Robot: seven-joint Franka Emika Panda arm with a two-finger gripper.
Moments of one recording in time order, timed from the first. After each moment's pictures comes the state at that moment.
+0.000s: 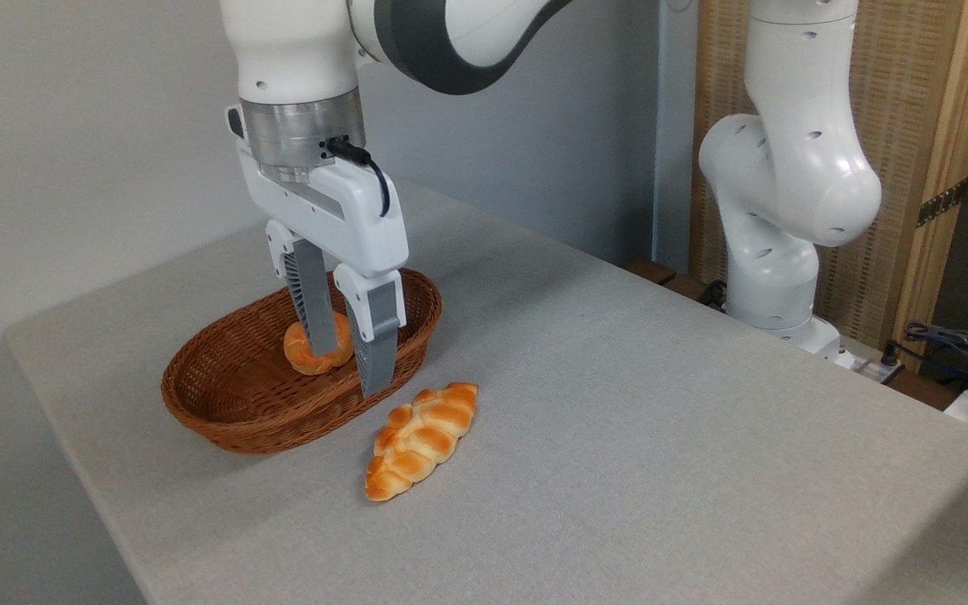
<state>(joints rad) -0.27 0.00 0.17 -1.81 0.00 1.90 0.66</state>
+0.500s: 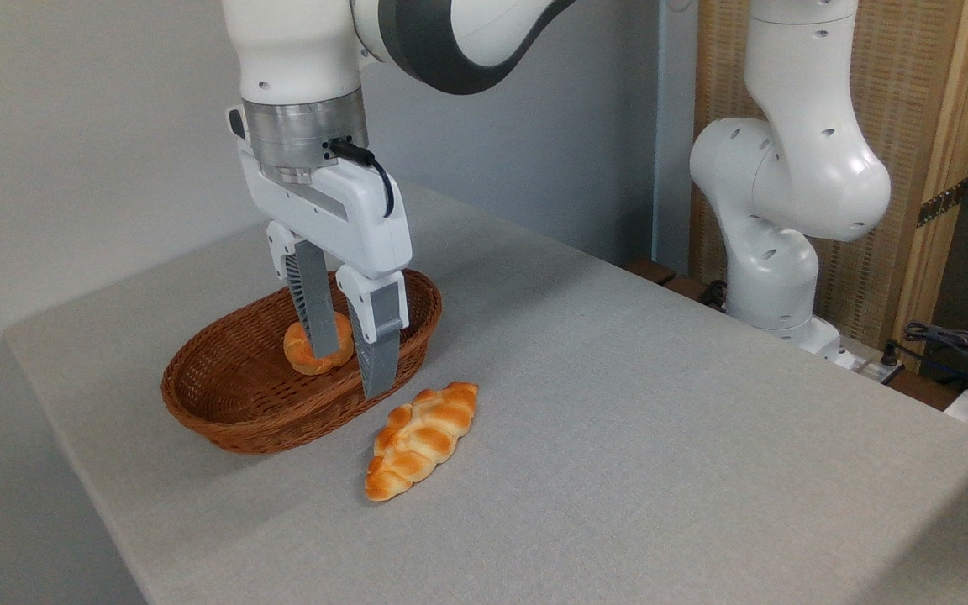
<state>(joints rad) -0.08 0.00 -0.02 -1.81 0.00 1.90 0.66</state>
